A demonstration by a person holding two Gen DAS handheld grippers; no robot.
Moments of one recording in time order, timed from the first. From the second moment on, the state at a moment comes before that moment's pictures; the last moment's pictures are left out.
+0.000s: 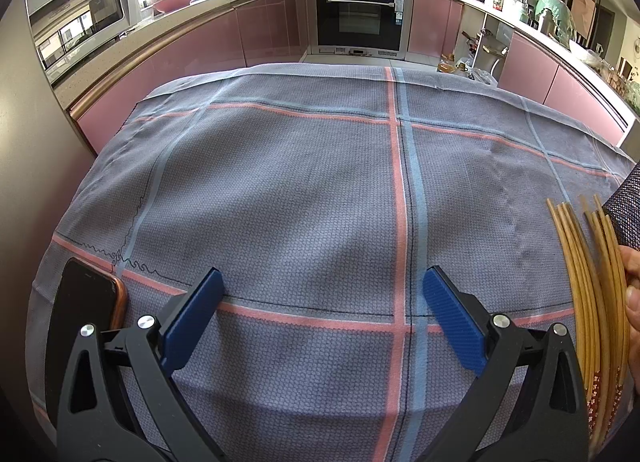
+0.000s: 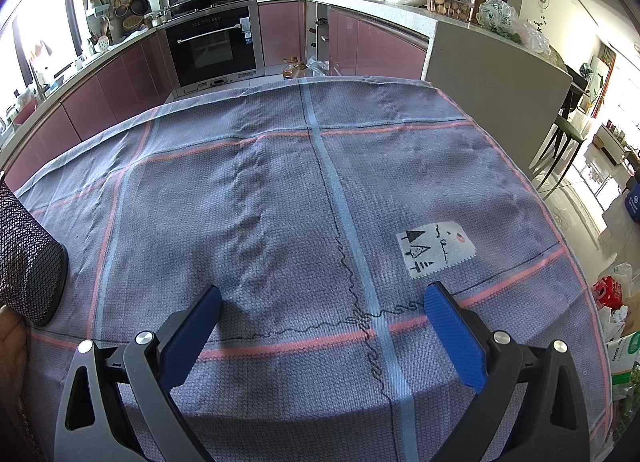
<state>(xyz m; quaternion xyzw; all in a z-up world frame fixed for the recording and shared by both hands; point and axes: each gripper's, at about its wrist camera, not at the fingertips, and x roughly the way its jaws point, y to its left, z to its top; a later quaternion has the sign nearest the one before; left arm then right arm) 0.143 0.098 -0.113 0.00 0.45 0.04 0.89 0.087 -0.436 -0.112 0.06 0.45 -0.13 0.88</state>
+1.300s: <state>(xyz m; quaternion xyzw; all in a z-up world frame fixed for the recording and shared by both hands) 0.103 0.076 -0.084 0.01 0.39 0.05 0.92 0.037 -0.323 -0.031 0.03 0.30 -0.02 0.95</state>
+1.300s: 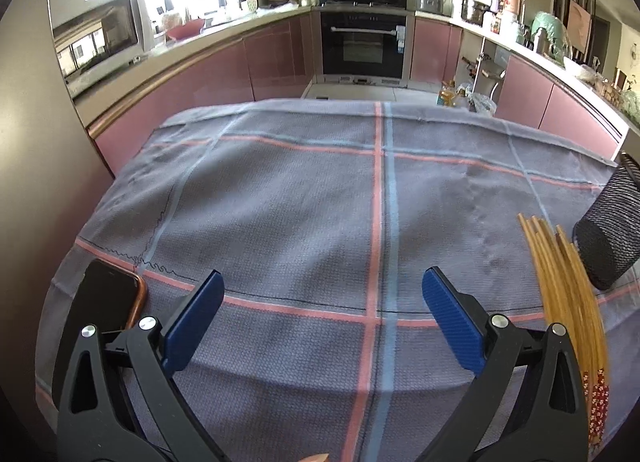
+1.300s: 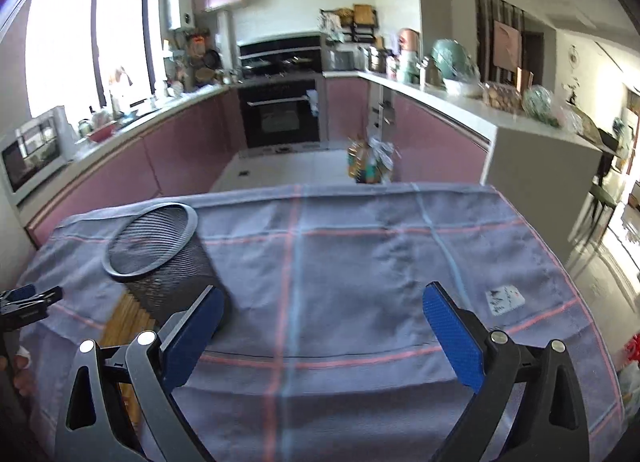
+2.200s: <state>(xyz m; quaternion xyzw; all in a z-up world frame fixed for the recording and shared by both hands) -0.031 0.015 0.017 0.02 0.13 0.00 0.99 -0.007 -0.226 -0.003 0.00 0.17 0.08 0.98</state>
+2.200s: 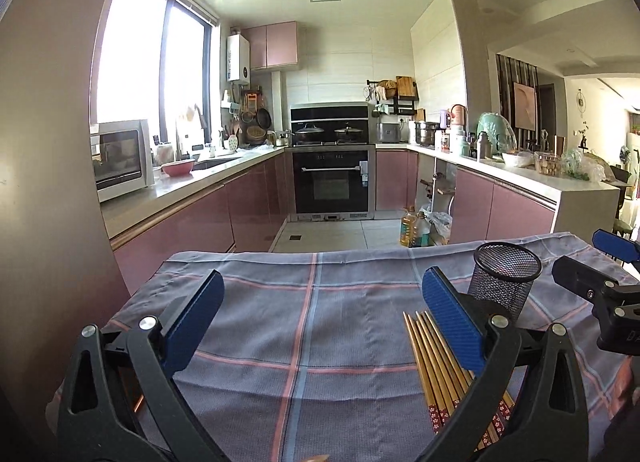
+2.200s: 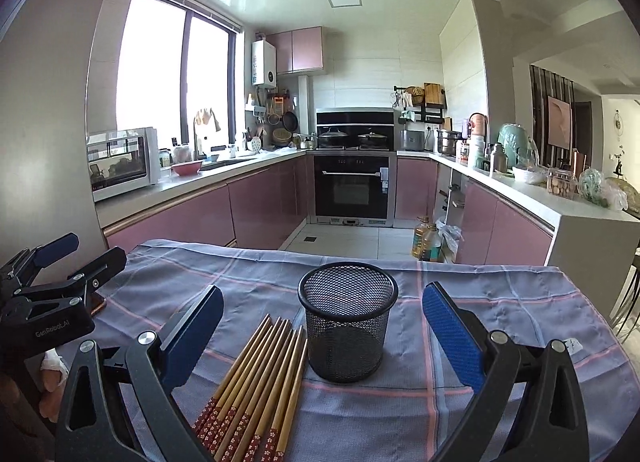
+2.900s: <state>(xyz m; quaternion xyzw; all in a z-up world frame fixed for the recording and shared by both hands) -0.048 0.021 0.021 0.01 0.09 -0.02 1.00 -0.018 -0.229 -0.005 0.01 0.14 0.07 0.99</state>
